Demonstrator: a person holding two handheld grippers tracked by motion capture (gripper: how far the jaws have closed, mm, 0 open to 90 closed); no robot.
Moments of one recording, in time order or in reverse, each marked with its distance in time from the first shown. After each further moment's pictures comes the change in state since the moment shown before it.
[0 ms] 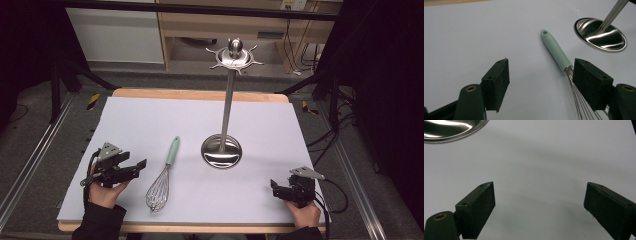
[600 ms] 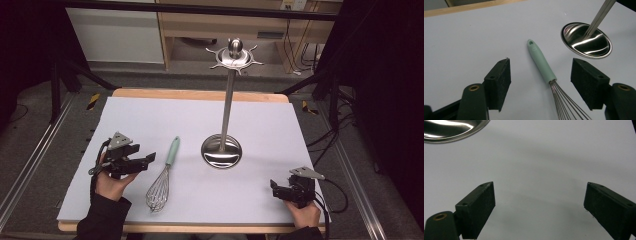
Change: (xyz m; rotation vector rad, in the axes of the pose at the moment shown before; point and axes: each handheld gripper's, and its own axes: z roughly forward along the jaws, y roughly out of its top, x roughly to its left) left arm -0.021 0.033 0.008 0.035 -0.045 0.040; right arm 0.001 0.001 -0.001 0.004 0.000 -0.004
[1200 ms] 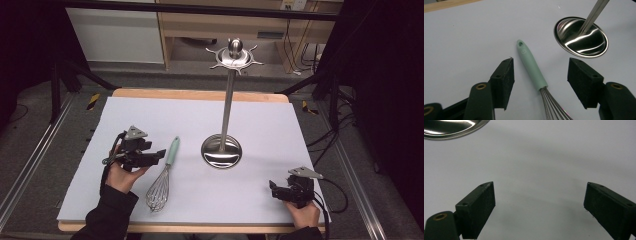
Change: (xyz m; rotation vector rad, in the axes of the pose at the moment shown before) left arm -0.015 0.021 0.026 0.093 -0.027 0.030; right arm 0.002 0.000 0.001 0.014 0.013 -0.009
